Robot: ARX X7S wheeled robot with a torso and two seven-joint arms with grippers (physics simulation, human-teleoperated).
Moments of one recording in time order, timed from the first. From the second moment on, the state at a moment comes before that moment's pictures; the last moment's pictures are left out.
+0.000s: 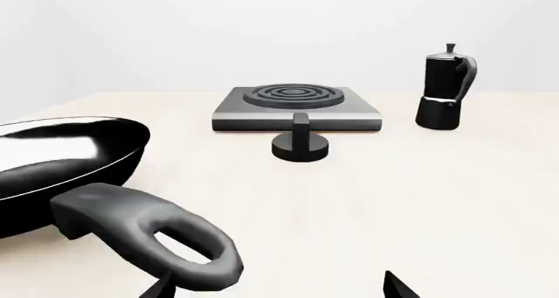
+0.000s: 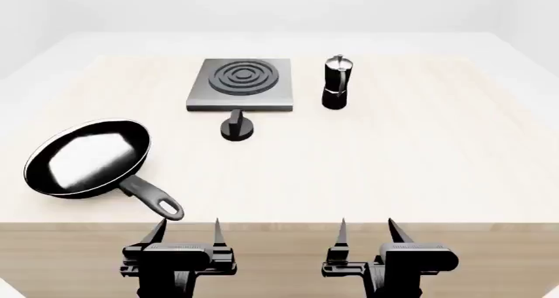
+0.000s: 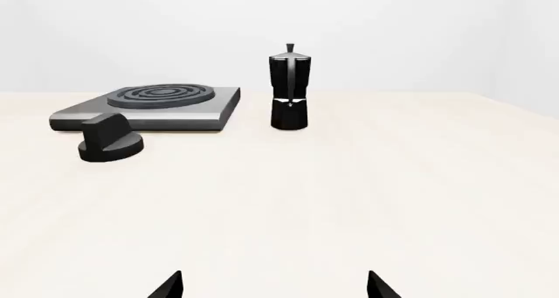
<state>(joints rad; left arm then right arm) 0.00 0.00 0.00 0.00 0.00 0.00 0.00 0.00 0.00 0.00 0.00 0.00 0.00 0.00</state>
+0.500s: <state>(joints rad) 0.01 -0.12 0.05 0.16 -0.08 -0.07 -0.11 0.06 0.08 -0.06 -0.12 0.08 0.11 0.10</state>
